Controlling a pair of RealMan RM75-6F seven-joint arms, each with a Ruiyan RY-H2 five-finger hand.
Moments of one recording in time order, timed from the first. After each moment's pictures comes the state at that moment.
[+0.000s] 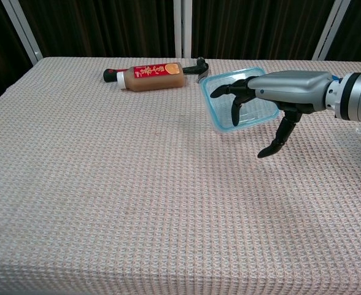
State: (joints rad) left arm -0.05 -1.22 -0.02 -1.70 1.38 1.45 0.24; right arm 0.86 -1.41 0.02 -1.42 -1.41 0.77 0.04
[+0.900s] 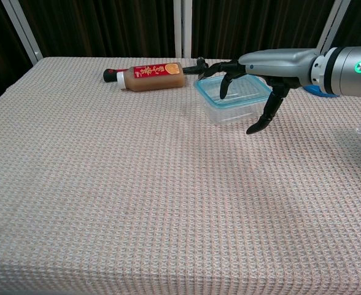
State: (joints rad) left arm -0.05 -1.22 -0.02 -1.71 1.36 1.44 0.25; right arm 0.91 -1.42 0.11 -1.37 -1.38 0.70 0.08
